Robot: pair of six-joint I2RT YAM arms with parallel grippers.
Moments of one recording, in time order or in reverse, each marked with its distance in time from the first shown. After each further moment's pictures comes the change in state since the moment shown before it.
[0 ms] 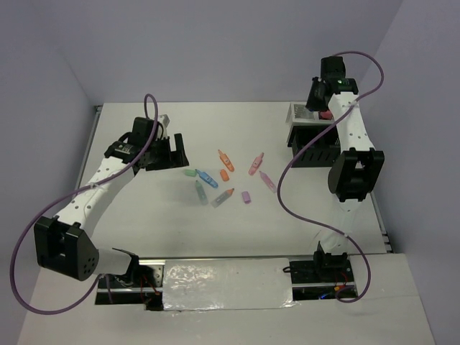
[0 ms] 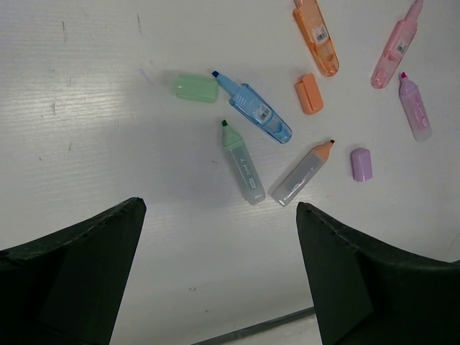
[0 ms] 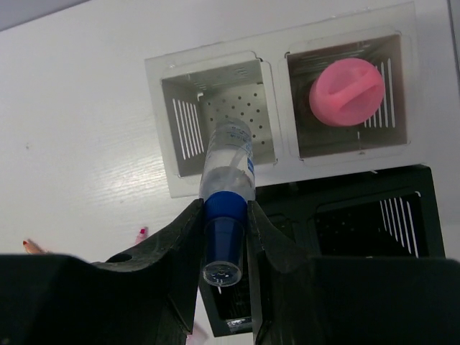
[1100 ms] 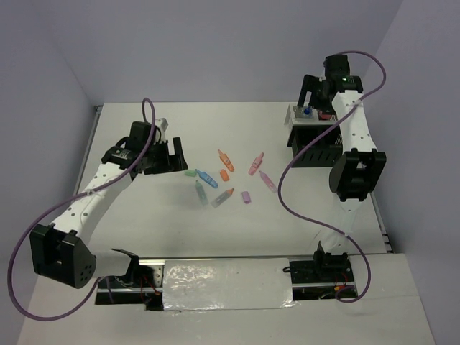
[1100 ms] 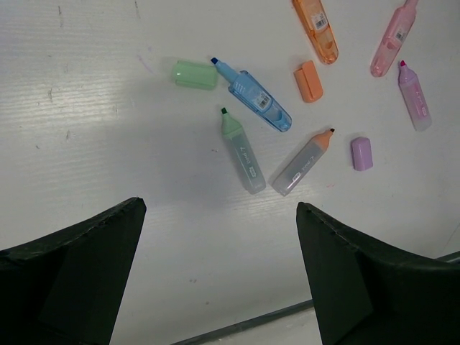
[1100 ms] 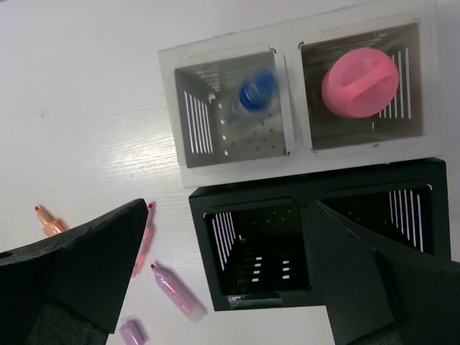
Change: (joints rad) left arm 0.001 -0.051 -0.048 0.002 0.011 0.000; right arm -0.020 0.006 0.039 -0.087 -0.108 -0.040
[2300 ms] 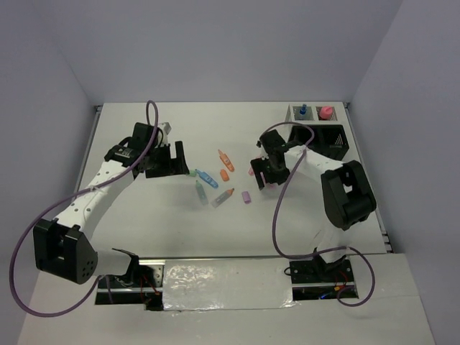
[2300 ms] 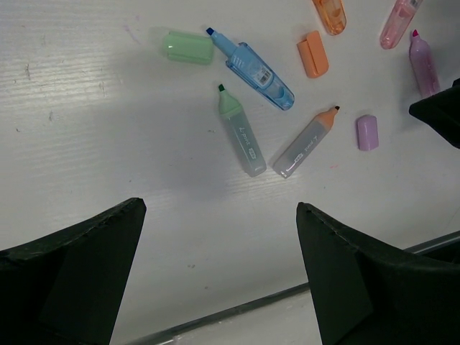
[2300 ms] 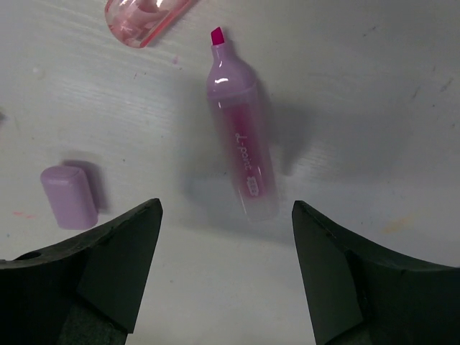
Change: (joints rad) left arm 0.000 0.022 -0.002 -0.043 0.039 0.004; right arm 0.449 -0.327 -1.024 0.319 0.019 -0.079
